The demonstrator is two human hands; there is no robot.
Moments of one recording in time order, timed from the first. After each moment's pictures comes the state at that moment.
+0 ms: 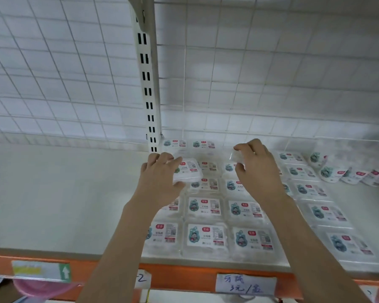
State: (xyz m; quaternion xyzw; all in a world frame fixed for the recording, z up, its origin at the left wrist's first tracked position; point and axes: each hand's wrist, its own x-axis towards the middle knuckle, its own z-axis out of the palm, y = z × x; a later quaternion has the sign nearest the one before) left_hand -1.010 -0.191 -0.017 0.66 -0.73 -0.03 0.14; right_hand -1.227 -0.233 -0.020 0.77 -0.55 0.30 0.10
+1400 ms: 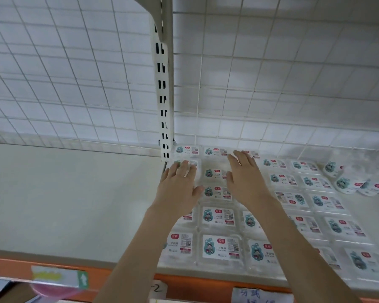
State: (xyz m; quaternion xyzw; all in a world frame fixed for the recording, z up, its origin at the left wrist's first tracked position) left_hand -1.010 -0.205 -0.032 0.65 -0.76 -0.03 0.10; right_hand -1.182 -0.248 -0.025 0.80 -0.59 0.11 0.02
